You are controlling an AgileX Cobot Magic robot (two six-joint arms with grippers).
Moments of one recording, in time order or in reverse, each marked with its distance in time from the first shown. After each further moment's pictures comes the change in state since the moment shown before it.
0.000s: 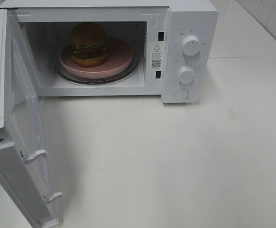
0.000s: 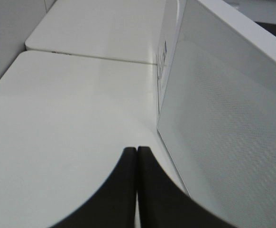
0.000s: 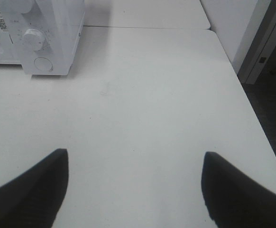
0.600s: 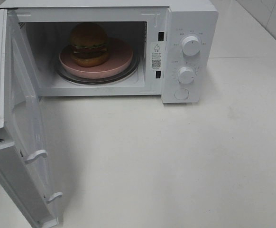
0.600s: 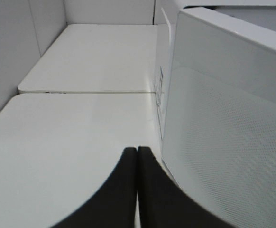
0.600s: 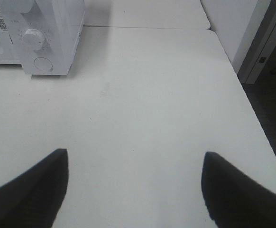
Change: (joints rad) left arm 0.000 0.296 0.132 0.298 -0.565 -0.177; right arm 0.000 0.000 0.000 0.000 0.000 0.000
